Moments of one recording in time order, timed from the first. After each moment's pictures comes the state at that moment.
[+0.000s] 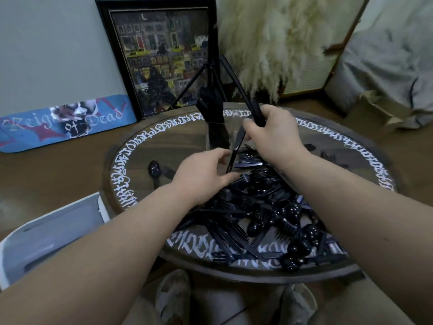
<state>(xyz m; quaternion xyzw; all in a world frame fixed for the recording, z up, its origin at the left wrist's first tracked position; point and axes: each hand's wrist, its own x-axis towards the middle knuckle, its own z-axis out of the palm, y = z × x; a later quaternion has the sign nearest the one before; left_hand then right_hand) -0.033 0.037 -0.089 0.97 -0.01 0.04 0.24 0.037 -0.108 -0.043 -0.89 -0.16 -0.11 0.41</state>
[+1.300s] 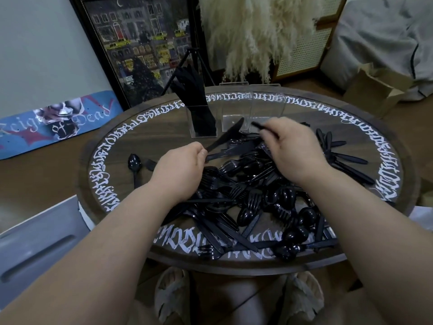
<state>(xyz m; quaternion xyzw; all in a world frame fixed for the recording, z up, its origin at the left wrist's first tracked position) -0.032 0.030 -0.111 0.97 0.04 0.05 0.22 0.026 -0.177 -0.102 -0.92 -0.22 -0.15 0.28</state>
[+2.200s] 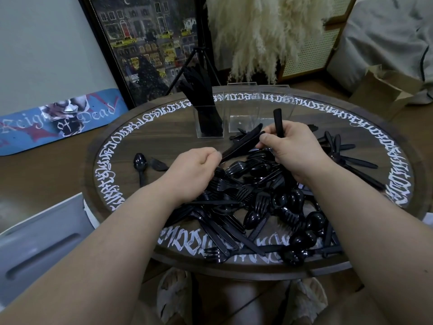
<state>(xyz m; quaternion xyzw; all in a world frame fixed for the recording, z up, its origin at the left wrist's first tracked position) -0.035 0.030 -0.107 0.92 0.02 -0.02 0.40 0.037 -0.160 -0.106 -0.81 -0.07 0.05 0.59</state>
